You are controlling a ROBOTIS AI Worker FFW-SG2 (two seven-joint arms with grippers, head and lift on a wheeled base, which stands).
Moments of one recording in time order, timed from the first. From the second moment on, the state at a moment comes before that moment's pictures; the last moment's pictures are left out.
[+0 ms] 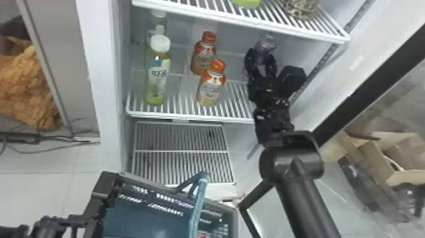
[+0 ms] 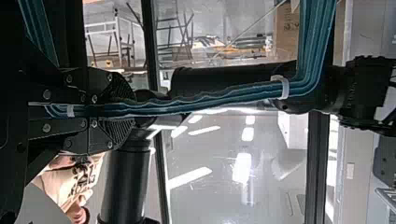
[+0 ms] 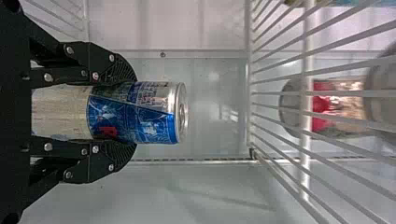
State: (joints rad) left arm 0.16 0.21 -0.21 -1.82 1.40 1.56 -0.50; right arm -0.11 -0.24 0.03 -1.49 -0.23 -0.13 -0.14
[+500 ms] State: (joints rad) left arm 0.16 0.21 -0.21 -1.82 1.41 1.56 -0.50; right arm 0.09 -0.24 -0.05 -1.74 -0.24 -0.05 -0.09
